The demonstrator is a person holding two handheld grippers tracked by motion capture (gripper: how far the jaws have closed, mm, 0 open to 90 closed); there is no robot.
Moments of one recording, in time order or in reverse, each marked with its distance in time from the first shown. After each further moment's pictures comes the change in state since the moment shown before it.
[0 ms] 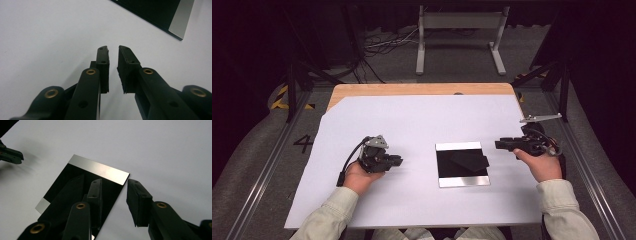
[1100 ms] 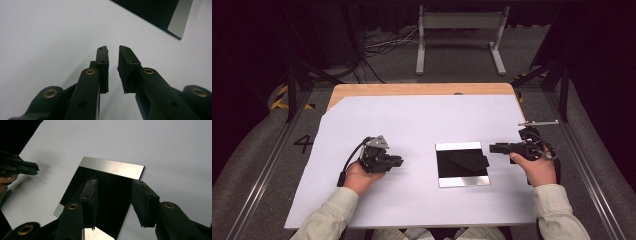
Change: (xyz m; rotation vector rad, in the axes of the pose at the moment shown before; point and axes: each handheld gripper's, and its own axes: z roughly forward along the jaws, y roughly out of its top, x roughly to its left) left arm -0.001 0.000 0.001 0.006 -0.005 0.002; right arm 0.003 -0.013 0.012 -0.015 0.086 0.156
